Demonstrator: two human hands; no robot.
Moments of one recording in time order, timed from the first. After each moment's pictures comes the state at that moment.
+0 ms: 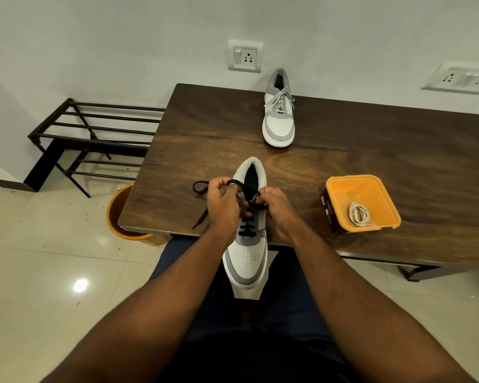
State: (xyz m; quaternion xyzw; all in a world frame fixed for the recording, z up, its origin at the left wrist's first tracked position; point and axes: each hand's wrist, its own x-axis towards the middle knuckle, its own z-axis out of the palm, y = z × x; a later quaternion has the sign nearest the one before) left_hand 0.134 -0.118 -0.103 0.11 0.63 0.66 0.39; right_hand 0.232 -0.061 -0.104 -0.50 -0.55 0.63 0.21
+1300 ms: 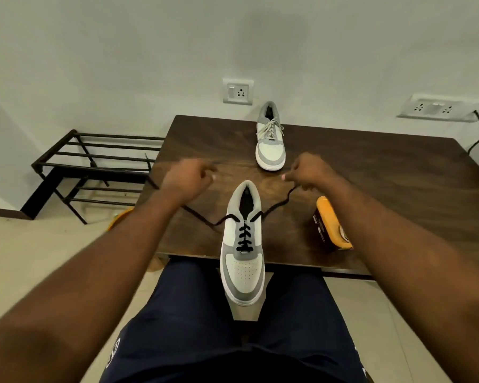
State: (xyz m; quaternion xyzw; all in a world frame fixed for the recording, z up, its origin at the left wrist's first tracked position) left_hand 0.017 -0.096 -0.024 0.56 0.80 0.18 0.15; right_hand 0.261 0.042 -0.003 -0.57 -0.79 0.23 -0.01
